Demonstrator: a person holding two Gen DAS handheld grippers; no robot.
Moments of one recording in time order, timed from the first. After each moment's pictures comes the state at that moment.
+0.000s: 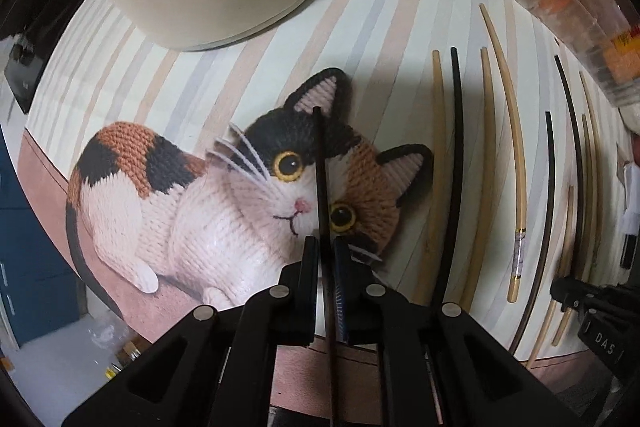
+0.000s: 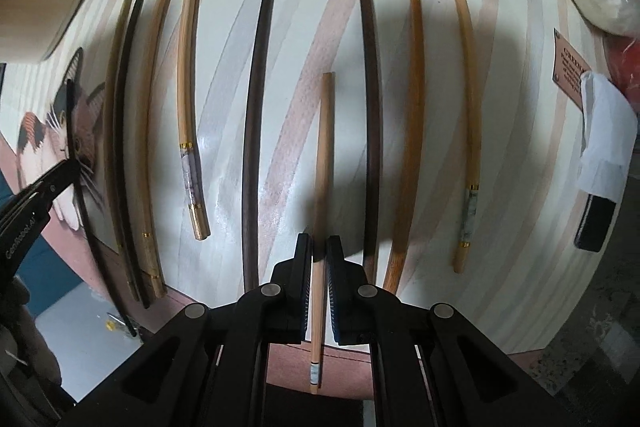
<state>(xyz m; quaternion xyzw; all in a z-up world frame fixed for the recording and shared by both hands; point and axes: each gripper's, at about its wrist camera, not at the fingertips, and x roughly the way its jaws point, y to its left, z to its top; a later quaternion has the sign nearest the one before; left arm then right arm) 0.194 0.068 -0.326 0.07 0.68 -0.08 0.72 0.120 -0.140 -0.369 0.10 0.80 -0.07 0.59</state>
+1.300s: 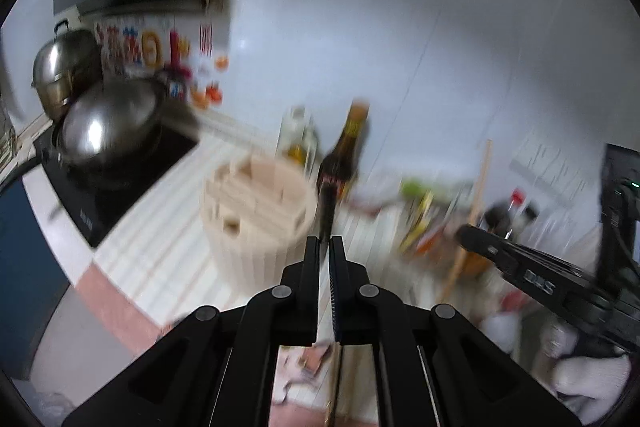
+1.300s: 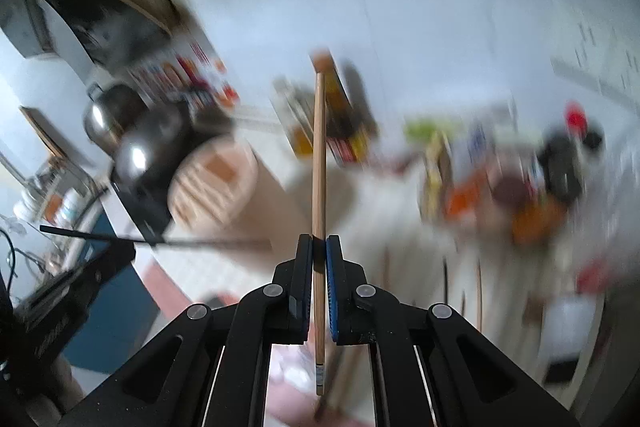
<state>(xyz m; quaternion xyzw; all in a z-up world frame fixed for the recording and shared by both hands) 0.179 0.109 -0.010 -0.06 0.40 -0.14 0.90 0.237 -0.077 -0.047 0.15 0.45 0.04 0.88</state>
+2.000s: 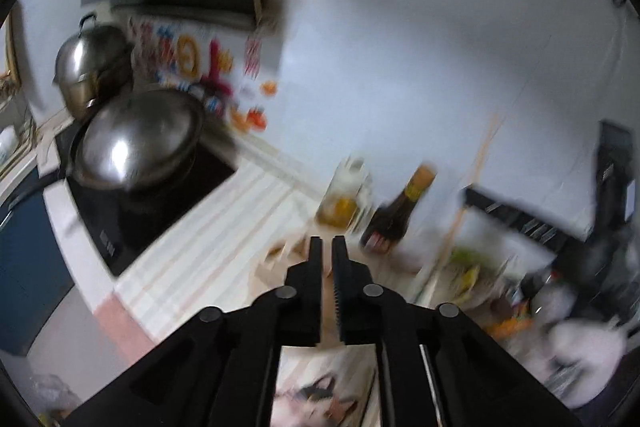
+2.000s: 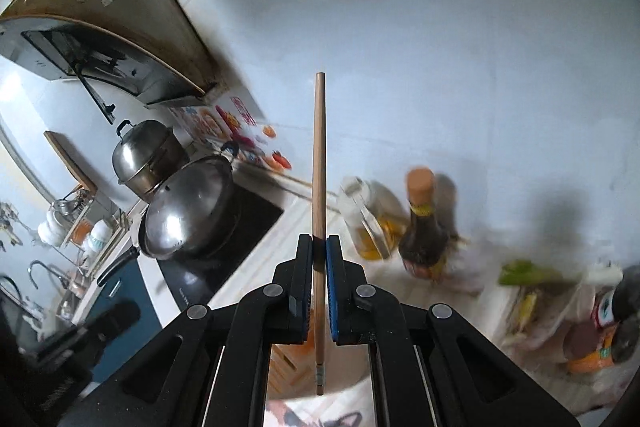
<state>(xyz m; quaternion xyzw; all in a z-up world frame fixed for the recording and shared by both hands) 0.265 0.156 -0.018 -0.08 0.42 -0.06 0.90 0.384 -0.046 -0.050 0.17 0.43 0.10 0.88</state>
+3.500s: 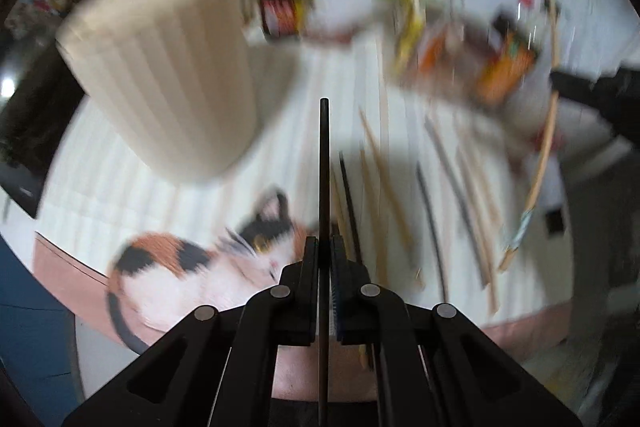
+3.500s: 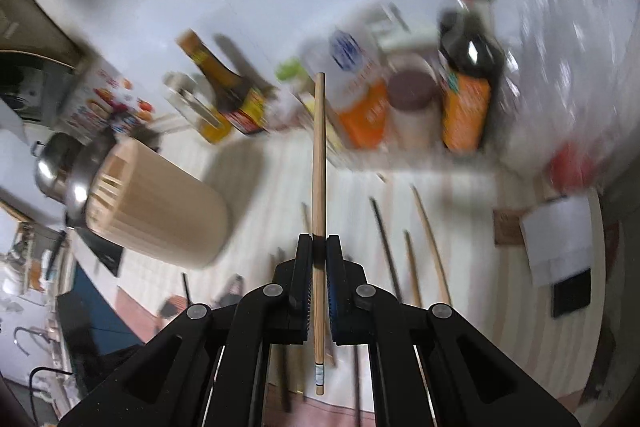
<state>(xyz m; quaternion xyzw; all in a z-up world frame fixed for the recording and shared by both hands) 0.140 0.058 -0.183 0.07 0.54 -0.22 0.81 0.170 -0.156 -0.145 0.25 0.49 -0.07 0.83</state>
